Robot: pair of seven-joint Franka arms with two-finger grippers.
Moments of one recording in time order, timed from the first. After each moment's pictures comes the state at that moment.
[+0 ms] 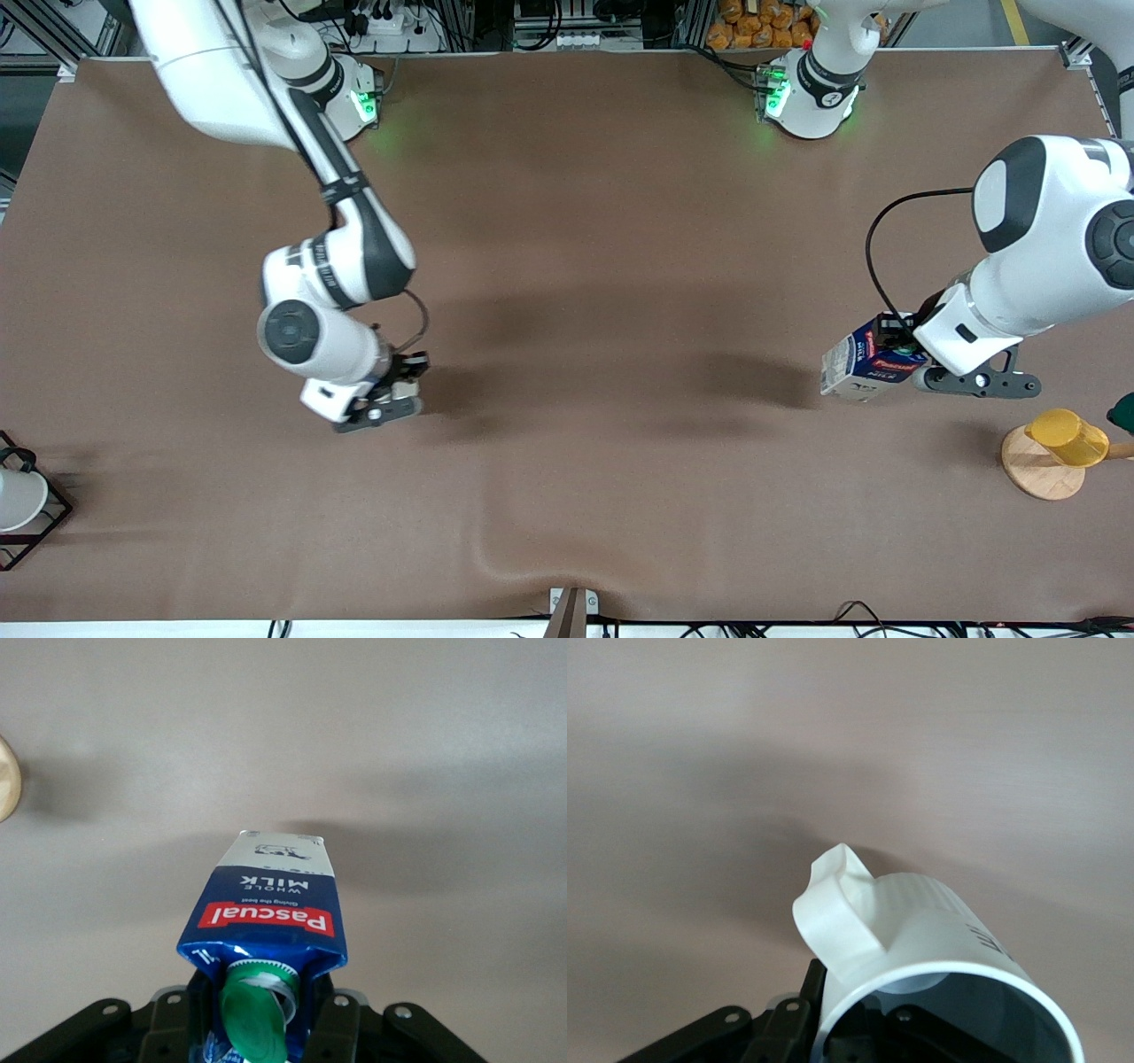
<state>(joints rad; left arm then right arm) 0.01 0.29 -0.14 -1.61 0.04 1.84 -0.04 0.41 0.63 0.00 -1.55 0.12 2.10 0.04</state>
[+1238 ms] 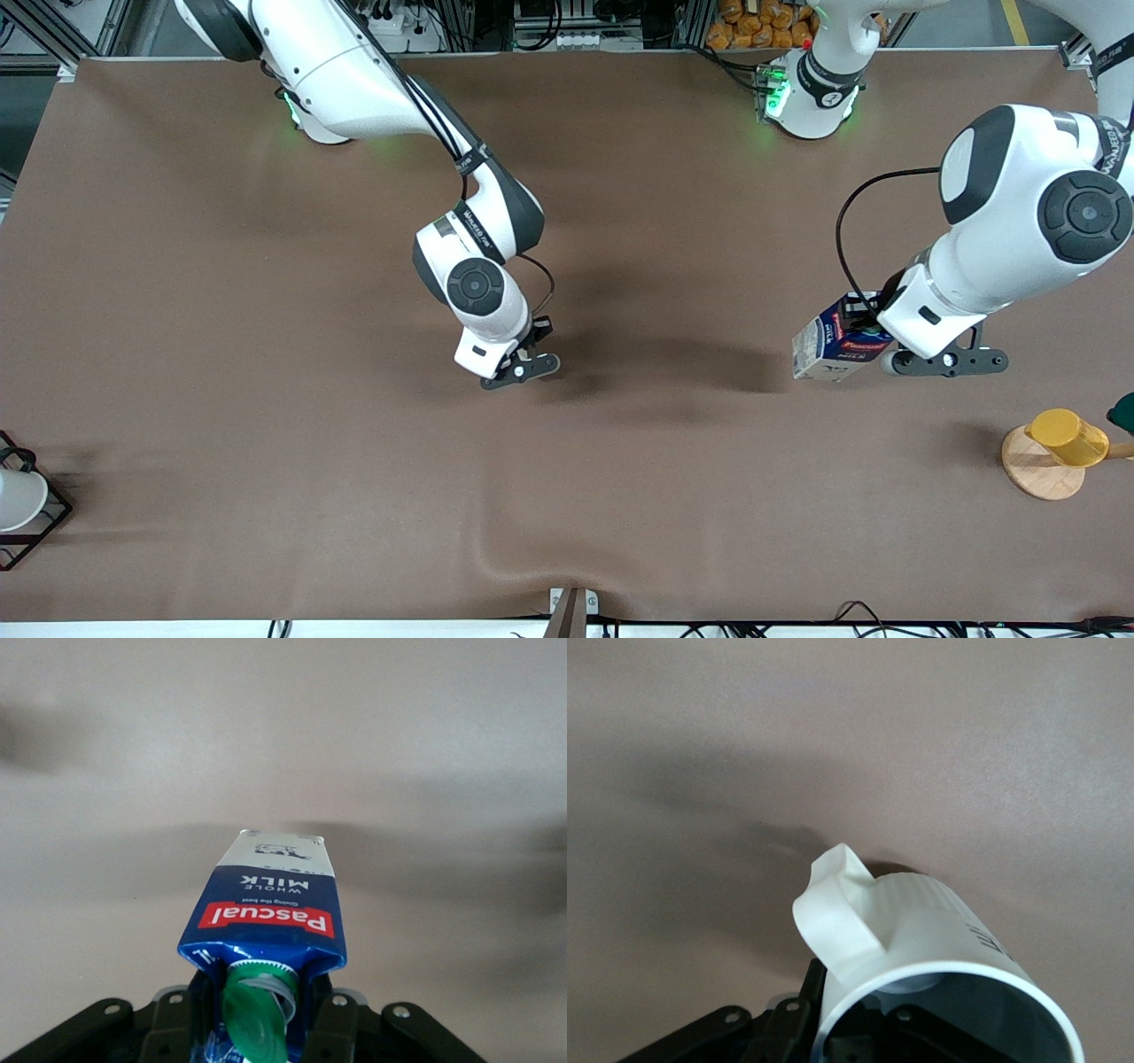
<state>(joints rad) 0.00 0.26 -0.24 -1.60 0.04 1.77 -0.26 0.63 0.75 0.00 -1.44 0.12 2.15 0.29</state>
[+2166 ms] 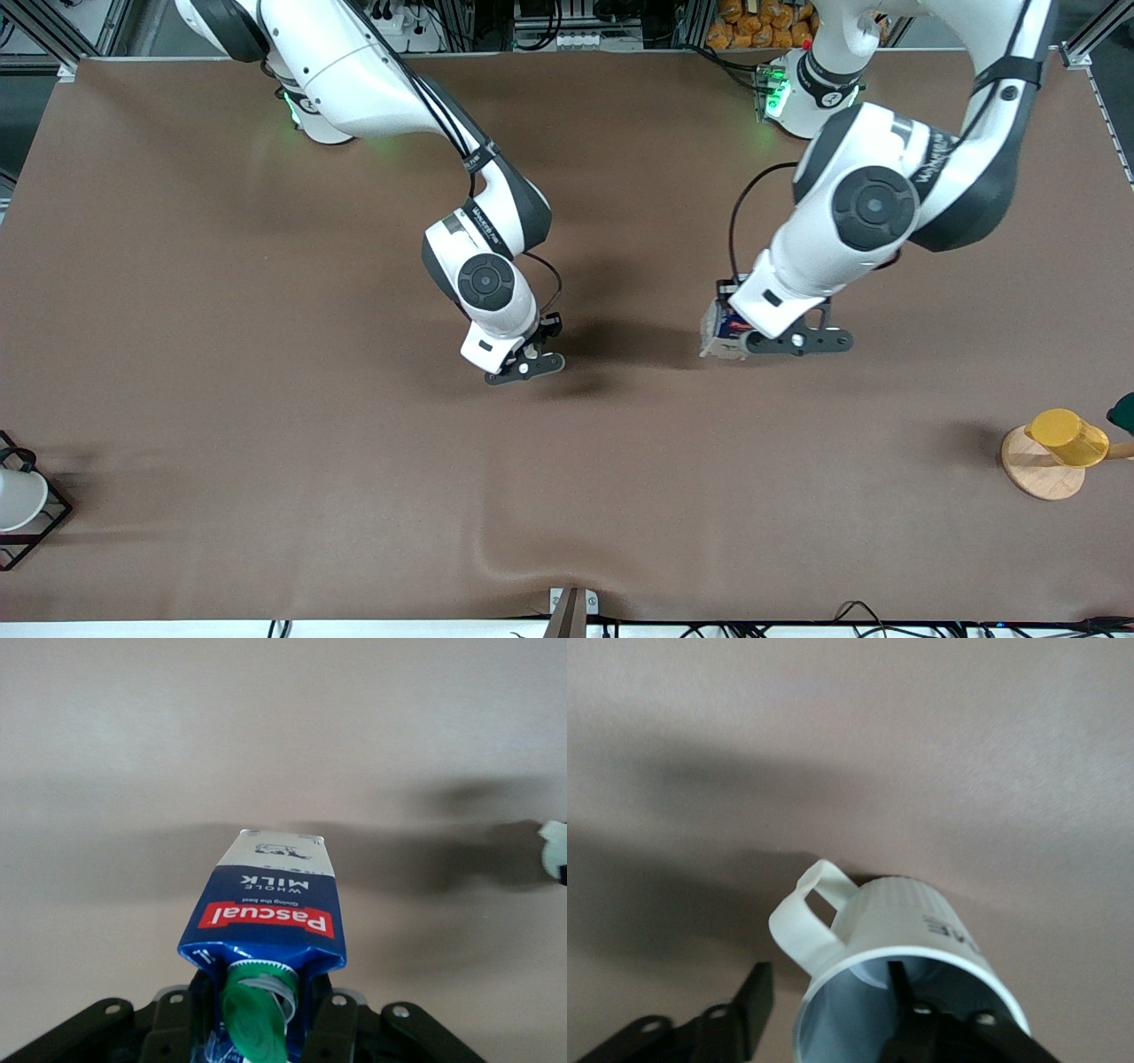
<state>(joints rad) -0.20 0.35 -0.30 -1.55 0.04 1.78 -0.52 0.65 0.76 -0.01 -1.43 0.13 2.15 0.35</state>
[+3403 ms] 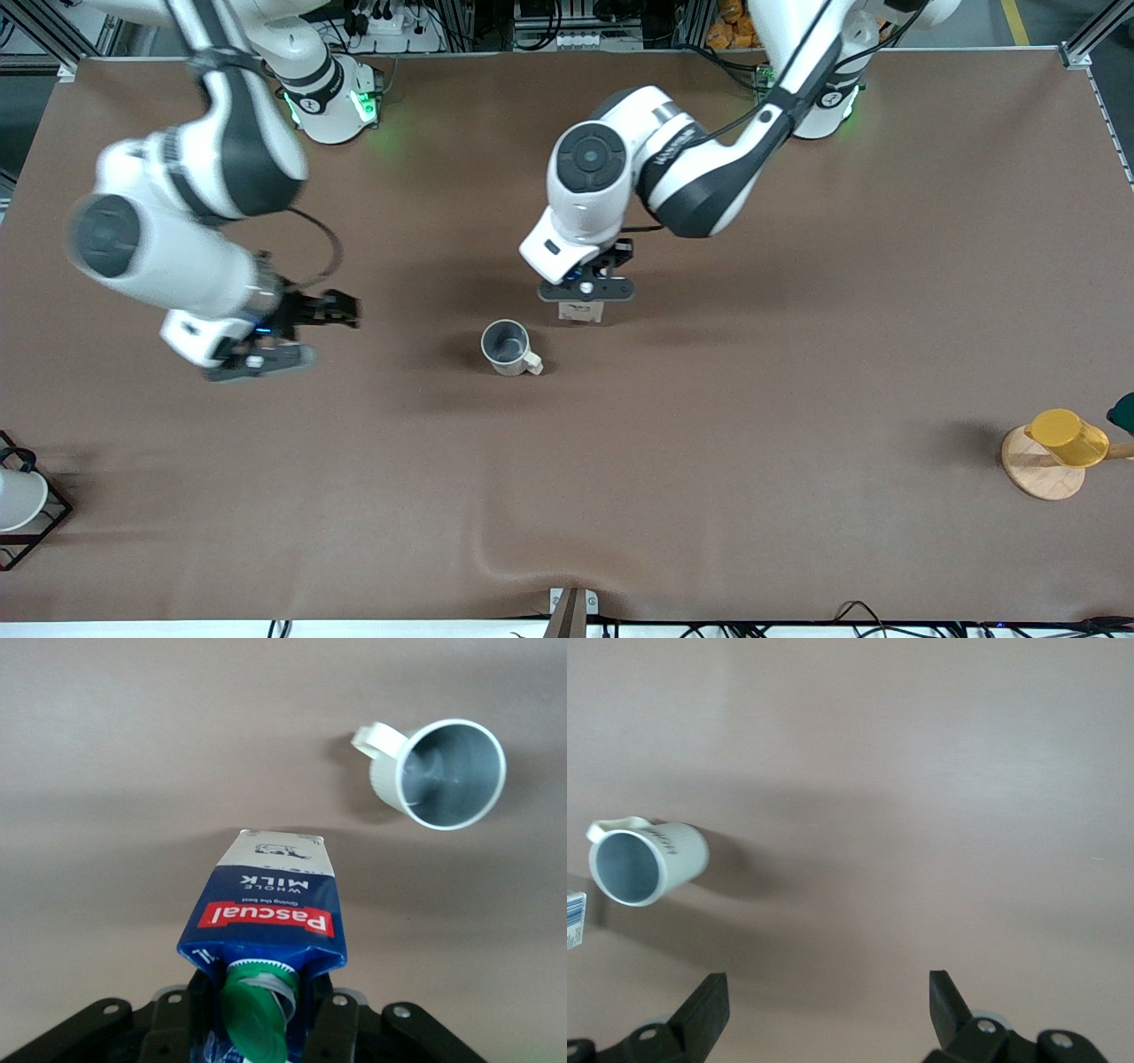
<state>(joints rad) -0.59 0.60 -0.28 -1.33 0.04 1.85 -0.85 0.22 0.23 -0.04 -1.68 0.13 1.84 -0.02</state>
